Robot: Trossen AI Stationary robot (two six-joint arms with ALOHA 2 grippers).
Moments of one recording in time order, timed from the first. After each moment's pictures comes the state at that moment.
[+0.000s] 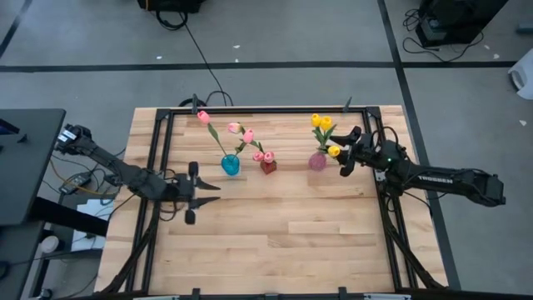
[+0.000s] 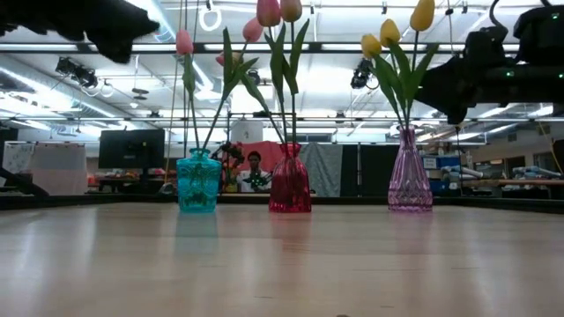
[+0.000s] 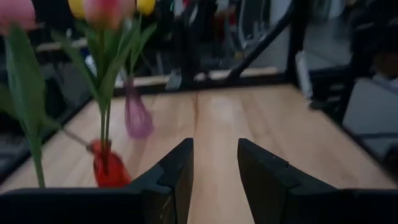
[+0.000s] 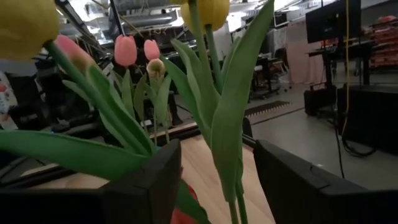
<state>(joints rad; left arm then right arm) -0.51 0.71 0.33 0.24 -0.54 -0.01 -0.45 0.56 0.01 0.69 -0.07 0.20</state>
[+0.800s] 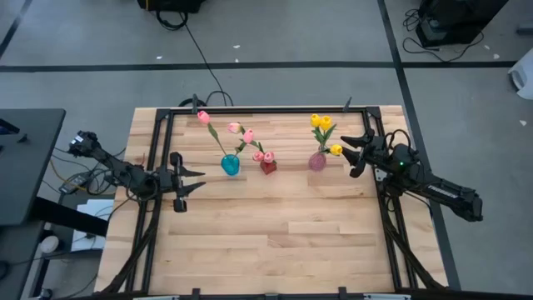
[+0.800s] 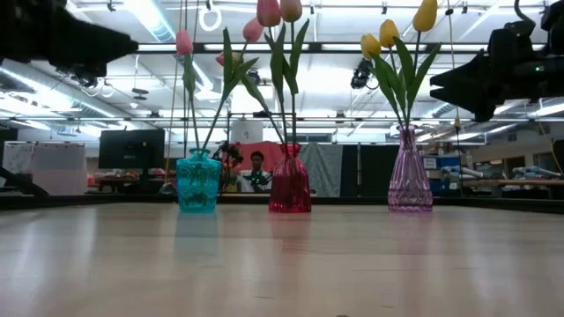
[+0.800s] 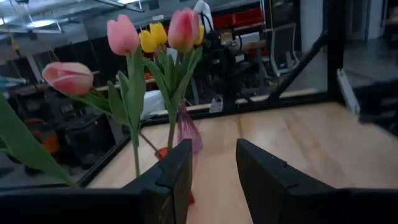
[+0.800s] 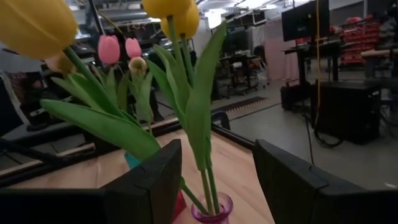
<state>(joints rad) -0.57 0.24 0.12 0.19 -0.72 0.20 -0.45 0.00 0.04 0.05 0.02 0.19</state>
